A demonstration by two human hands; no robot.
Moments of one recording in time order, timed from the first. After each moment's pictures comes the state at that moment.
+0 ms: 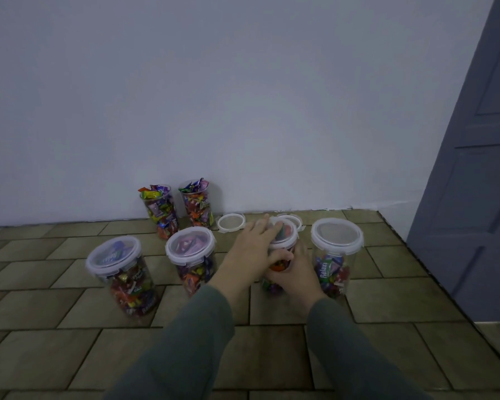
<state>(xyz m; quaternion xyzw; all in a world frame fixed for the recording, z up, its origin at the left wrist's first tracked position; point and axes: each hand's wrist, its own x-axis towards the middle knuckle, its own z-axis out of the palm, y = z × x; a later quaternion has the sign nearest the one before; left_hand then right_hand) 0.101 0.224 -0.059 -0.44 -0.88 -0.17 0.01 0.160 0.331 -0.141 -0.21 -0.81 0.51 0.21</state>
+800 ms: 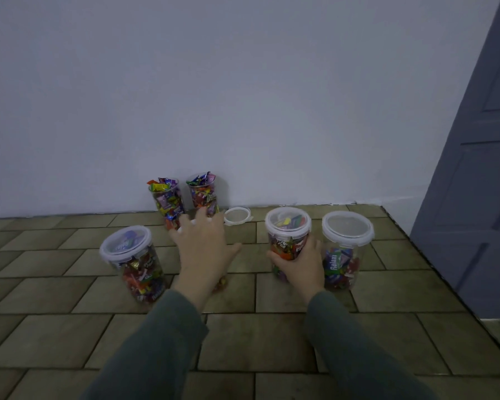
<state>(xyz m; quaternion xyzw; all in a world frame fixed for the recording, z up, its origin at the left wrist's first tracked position) 0.100 0.151 -0.044 -0.19 -0.97 -0.07 0.16 0.162 0.326 -0.148 -0.29 -0.80 0.45 0.27</state>
